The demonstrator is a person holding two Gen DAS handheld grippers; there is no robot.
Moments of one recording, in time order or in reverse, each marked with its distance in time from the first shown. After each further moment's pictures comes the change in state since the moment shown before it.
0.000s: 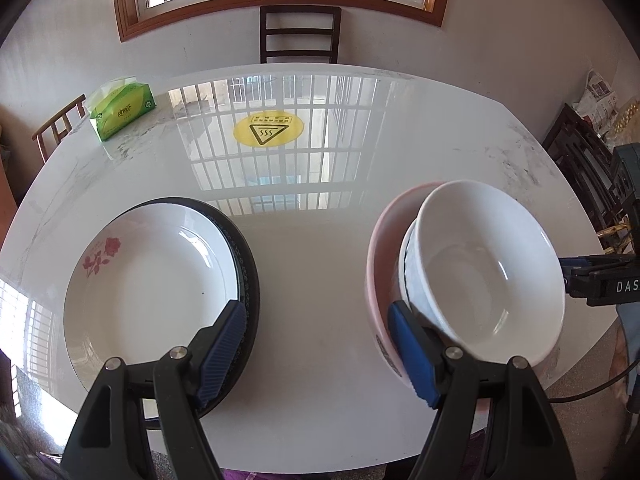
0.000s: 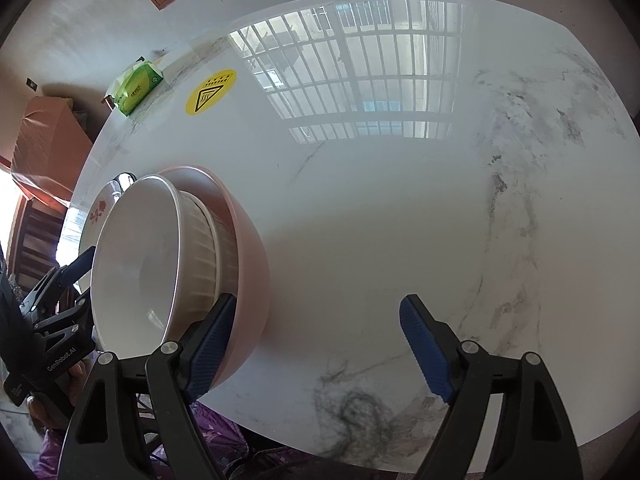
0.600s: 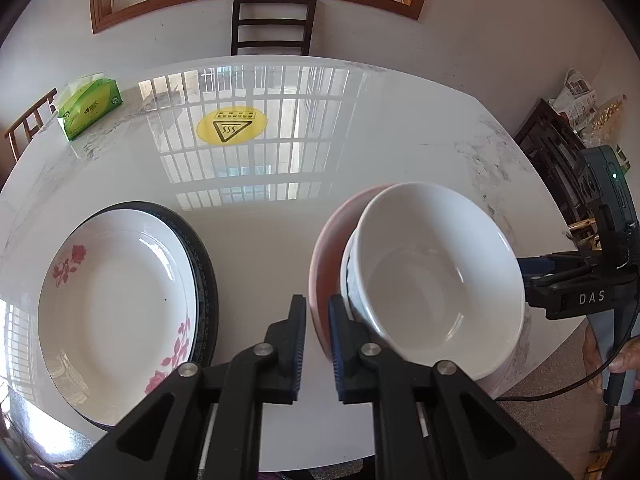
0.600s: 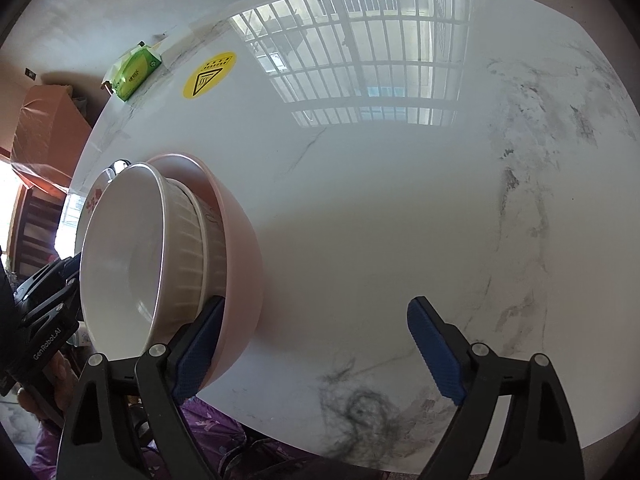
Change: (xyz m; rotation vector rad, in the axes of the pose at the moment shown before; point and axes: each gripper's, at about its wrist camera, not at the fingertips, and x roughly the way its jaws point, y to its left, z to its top) left arm 0.000 -0.014 0.011 0.021 0.037 -0.101; right arm 0.011 0.004 0.005 -0.030 0.060 0.009
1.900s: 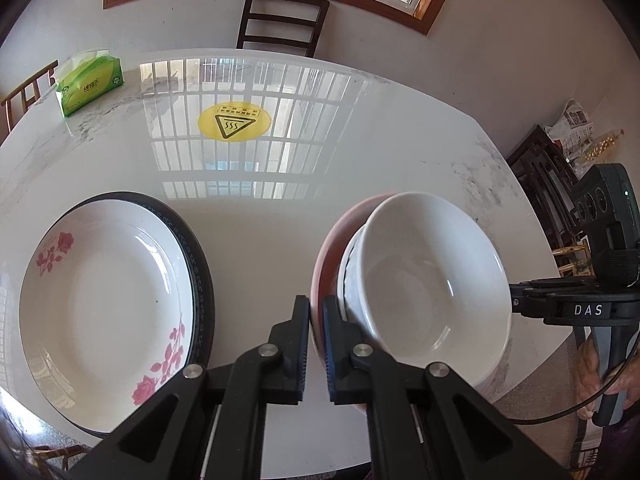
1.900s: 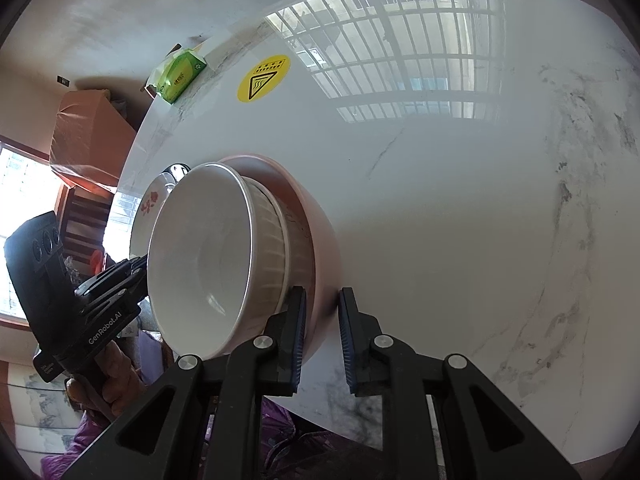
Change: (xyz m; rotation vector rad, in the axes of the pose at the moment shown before) left arm 0.002 0.019 0.005 -0.097 -0.005 -0.083; right arm -0.010 0.023 0.008 -0.003 0.023 0.167
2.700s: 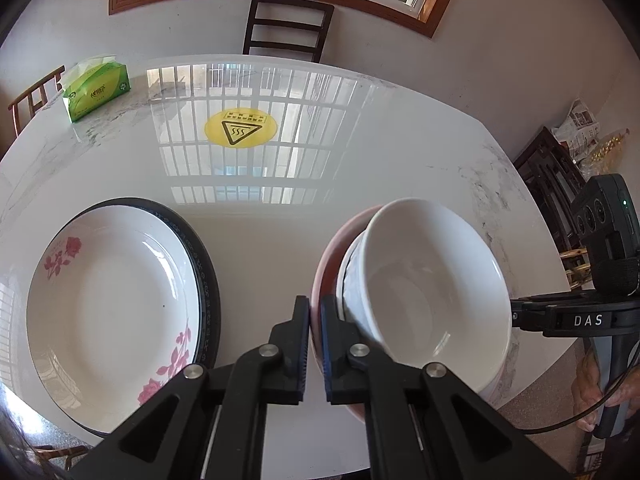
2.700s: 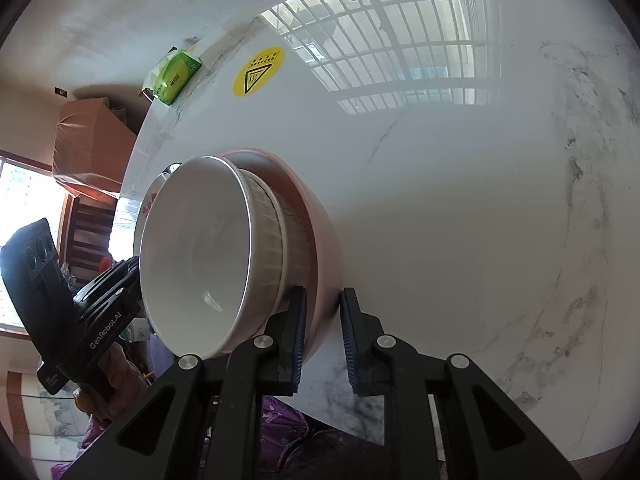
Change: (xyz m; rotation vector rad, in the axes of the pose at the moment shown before) left arm -0.003 -0.001 0.001 0.005 -0.020 0.030; right arm 0.012 -0.005 -0.003 0.061 0.018 0.048
